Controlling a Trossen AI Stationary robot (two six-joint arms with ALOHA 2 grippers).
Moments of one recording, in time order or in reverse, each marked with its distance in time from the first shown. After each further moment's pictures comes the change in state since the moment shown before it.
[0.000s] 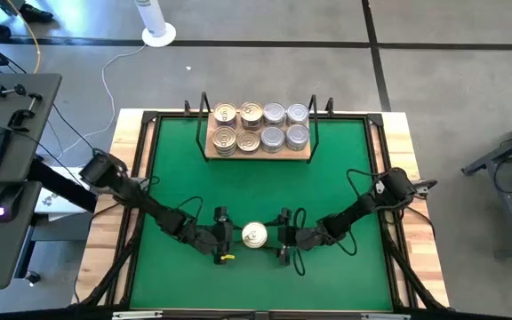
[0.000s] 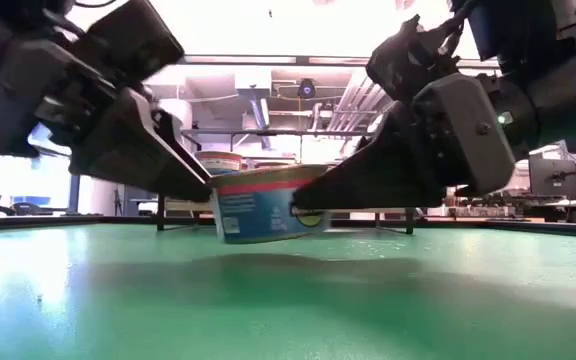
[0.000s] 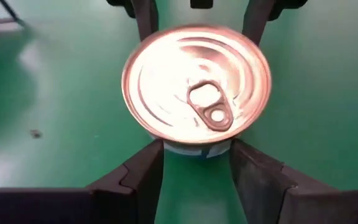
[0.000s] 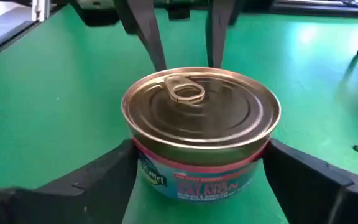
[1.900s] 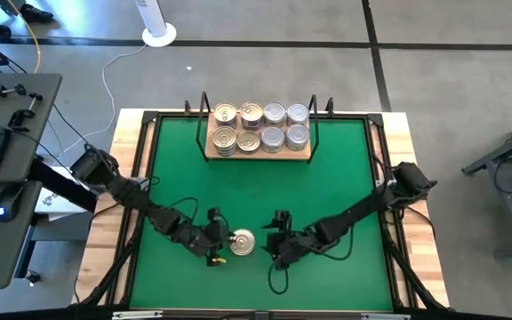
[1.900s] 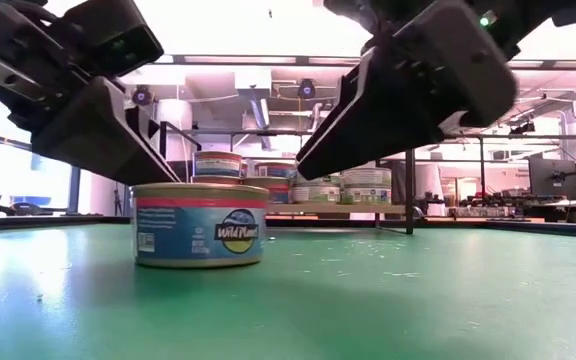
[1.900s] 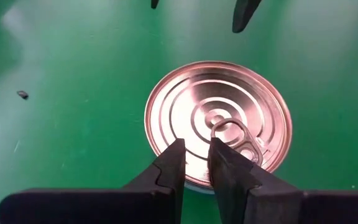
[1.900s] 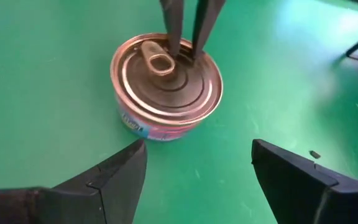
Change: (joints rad) left arm -0.053 -0.074 -0.030 -0.211 0.058 -0.187; right arm 0.019 -0.129 0.331 -0.847 0.041 -0.004
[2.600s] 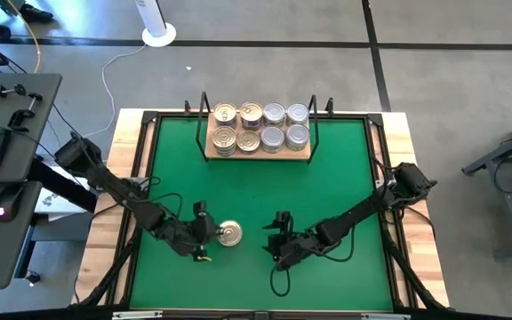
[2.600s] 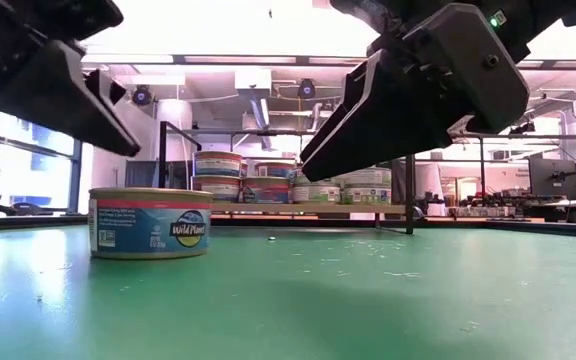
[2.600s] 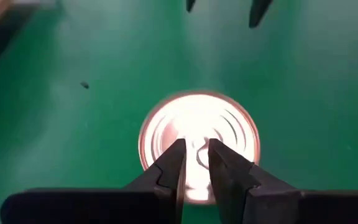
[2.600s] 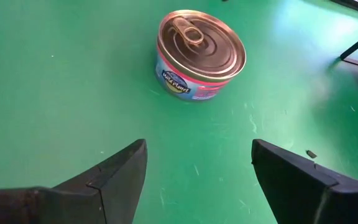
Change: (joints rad) left arm -0.064 -0.243 -0.009 -0.239 -0.132 -0.008; right arm 0.021 0.001 -0.011 0.012 0.031 -0.014
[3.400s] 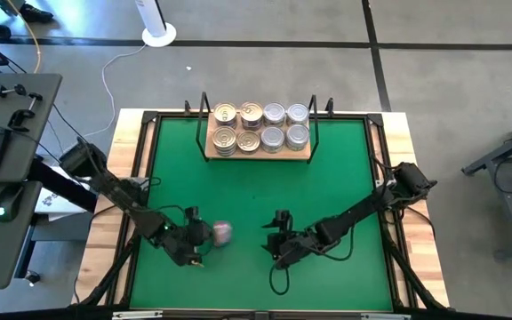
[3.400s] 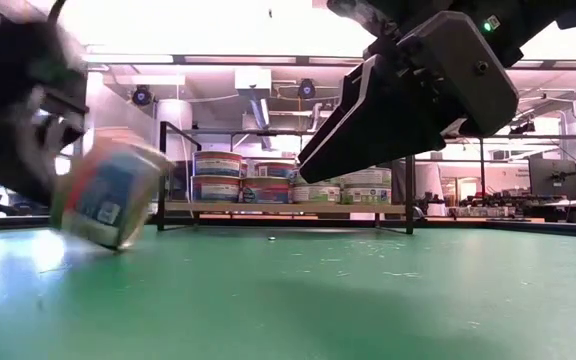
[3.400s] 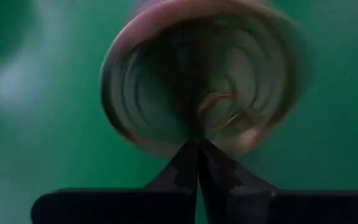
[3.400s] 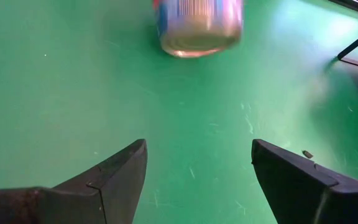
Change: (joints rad) left arm -0.067 0.079 -0.007 -0.172 0.027 -0.228; right arm -0.011 0.001 0.000 0.002 -0.002 -0.008
